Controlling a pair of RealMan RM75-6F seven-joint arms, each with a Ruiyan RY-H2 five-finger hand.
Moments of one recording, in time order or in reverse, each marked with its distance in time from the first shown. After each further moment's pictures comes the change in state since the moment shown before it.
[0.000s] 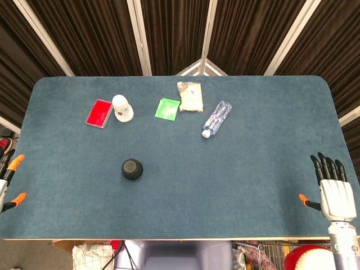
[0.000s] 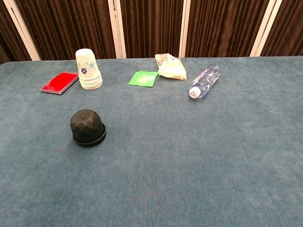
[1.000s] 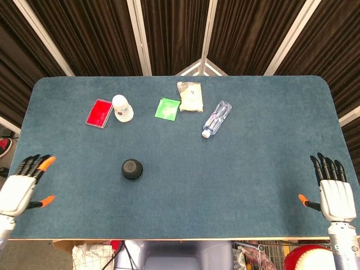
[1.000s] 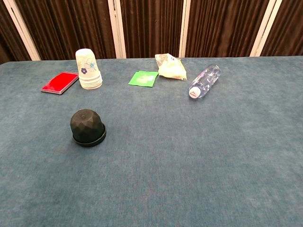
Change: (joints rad) left arm -0.105 -0.073 0.016 -0.001 0.032 -0.187 -0.200; right arm -0.004 -0.002 -0.008 -0.004 -0.006 0.005 0.008
